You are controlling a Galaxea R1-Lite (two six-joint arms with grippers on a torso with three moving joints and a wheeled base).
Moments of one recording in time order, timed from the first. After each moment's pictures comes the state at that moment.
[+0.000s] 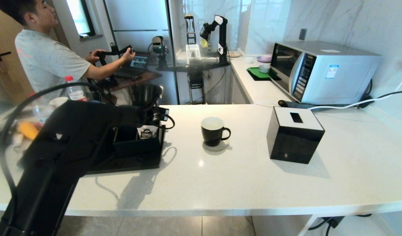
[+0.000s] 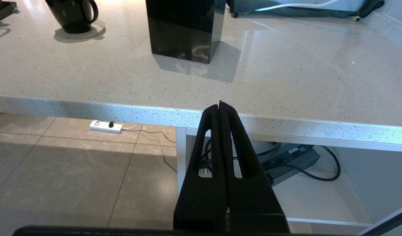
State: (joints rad) left arm -0.22 2.50 -1.96 -0.11 0.28 0.07; right arm 0.01 0.00 0.00 0.00 0.03 -0.07
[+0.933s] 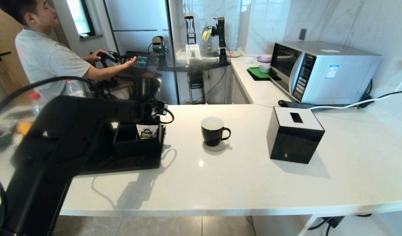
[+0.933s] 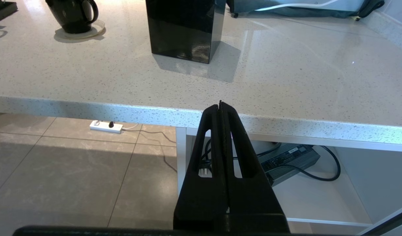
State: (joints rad) left arm -0.23 2.45 -1.96 -0.11 0.30 0.07; right arm 0.01 0.00 0.00 0.00 0.03 -0.07
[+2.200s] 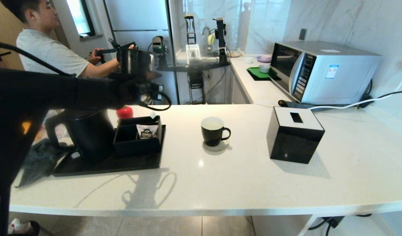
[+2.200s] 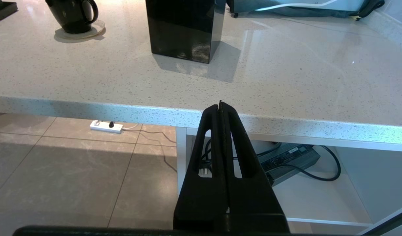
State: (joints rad) left arm -0.30 2.12 -1.71 -0.11 0.36 0.05; right arm 0.01 0.00 0.00 0.00 0.03 -0.07
